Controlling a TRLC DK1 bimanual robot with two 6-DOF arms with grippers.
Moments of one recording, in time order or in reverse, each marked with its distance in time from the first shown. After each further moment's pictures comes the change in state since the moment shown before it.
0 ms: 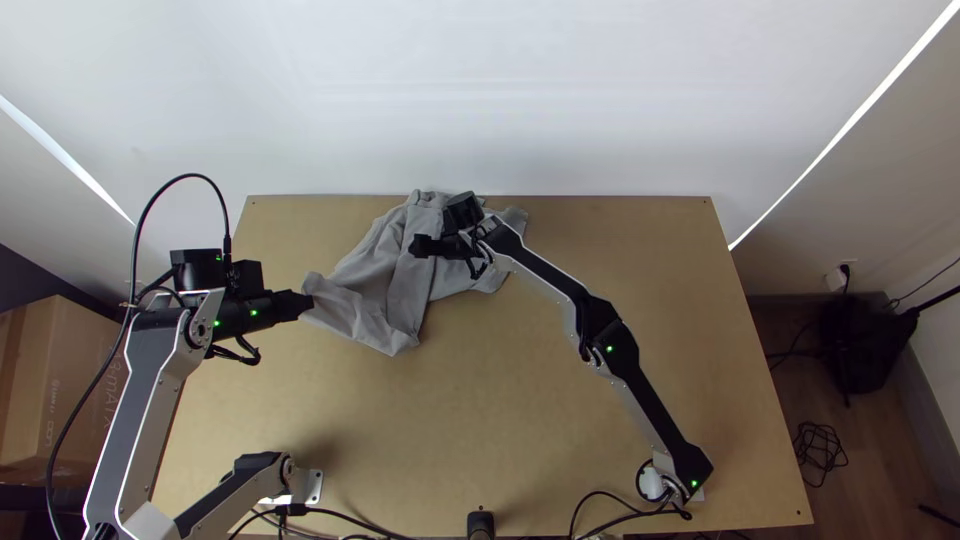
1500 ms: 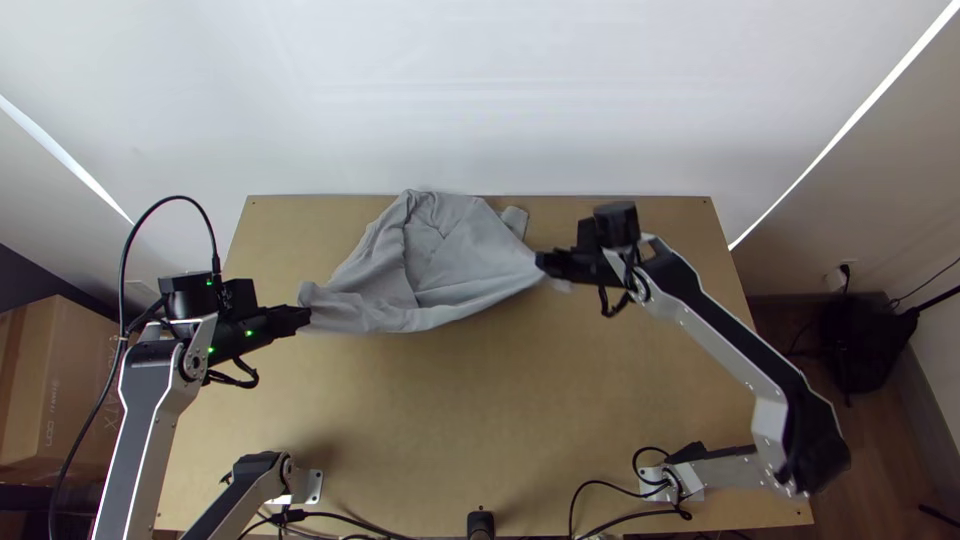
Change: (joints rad) left arm 0.005 -0.153 -0.097 0.017 0.027 -0.057; right arm -0.241 -1.096 -1.093 -0.085 0.049 -0.054
